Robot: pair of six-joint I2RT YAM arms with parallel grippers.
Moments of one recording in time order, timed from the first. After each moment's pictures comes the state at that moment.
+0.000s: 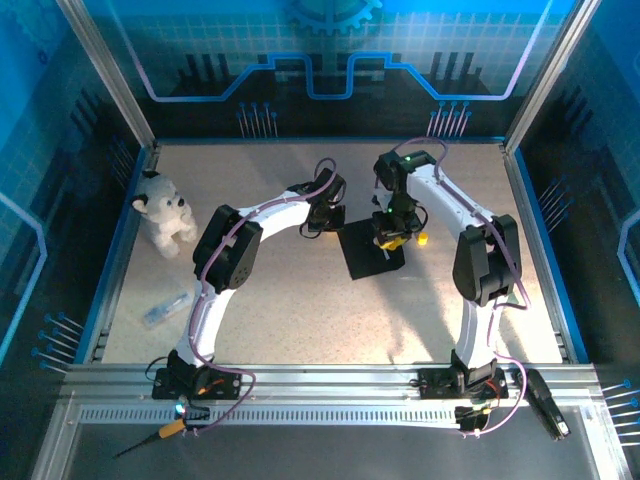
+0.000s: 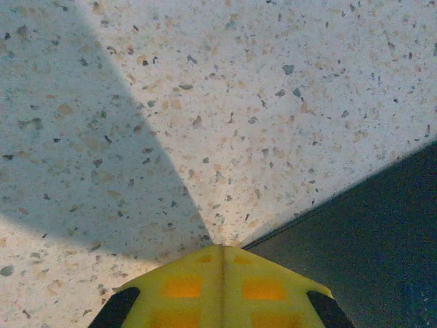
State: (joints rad) left arm -0.54 2.26 1.70 -0.53 0.08 -0.56; right arm 0.37 1.94 1.68 -1.40 -0.13 0.14
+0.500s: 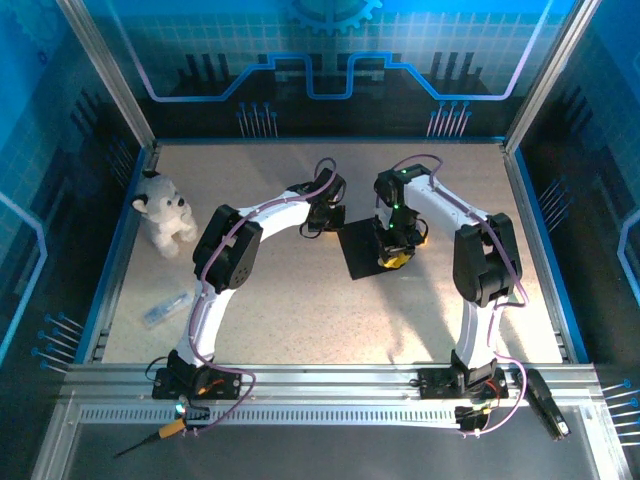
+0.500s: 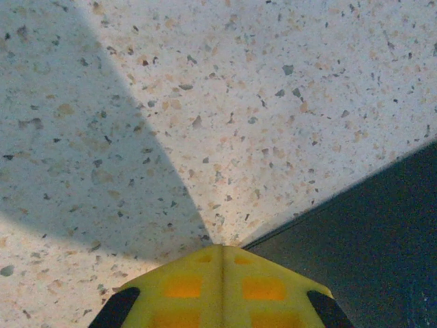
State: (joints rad) left arm -0.54 2.26 1.70 -0.53 0.08 -0.56; right arm 0.38 1.93 1.55 -1.40 -0.13 0.12
